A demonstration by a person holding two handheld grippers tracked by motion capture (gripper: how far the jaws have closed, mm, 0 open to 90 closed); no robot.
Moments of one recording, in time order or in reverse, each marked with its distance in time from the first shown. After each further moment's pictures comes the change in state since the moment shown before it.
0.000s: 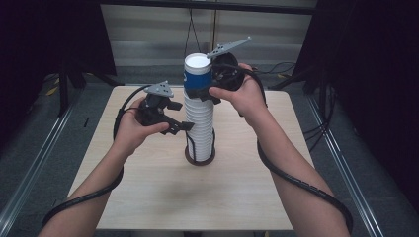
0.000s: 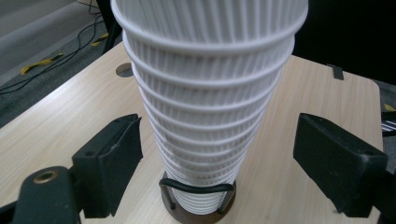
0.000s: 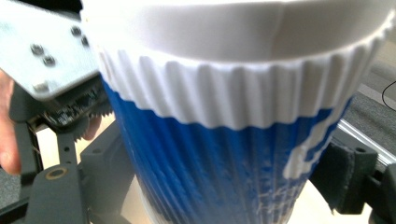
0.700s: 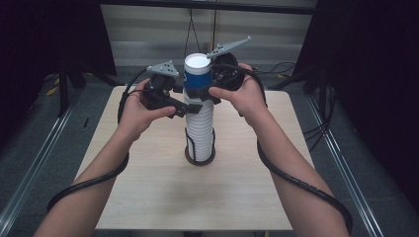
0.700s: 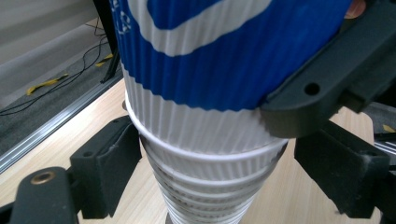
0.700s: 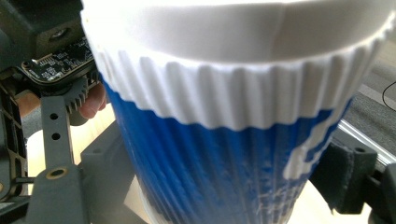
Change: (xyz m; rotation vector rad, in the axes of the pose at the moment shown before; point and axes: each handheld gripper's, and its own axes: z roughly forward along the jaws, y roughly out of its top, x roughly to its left) left arm 0.002 0.043 -0.005 -0.066 0.006 -0.009; right arm 0.000 0.000 0.000 0.001 0.001 -0.002
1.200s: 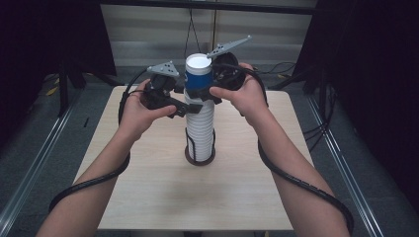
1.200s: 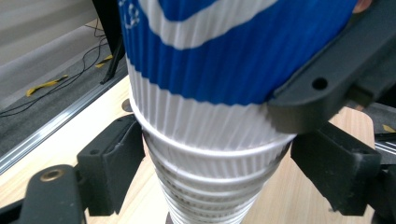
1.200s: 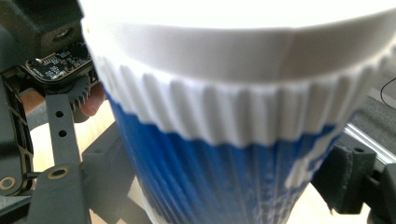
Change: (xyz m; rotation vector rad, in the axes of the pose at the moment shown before) left arm 0.001 -0.002 0.001 -0.005 -0.008 0.005; right arm 0.000 0.001 -0.002 0.018 -0.004 -0.006
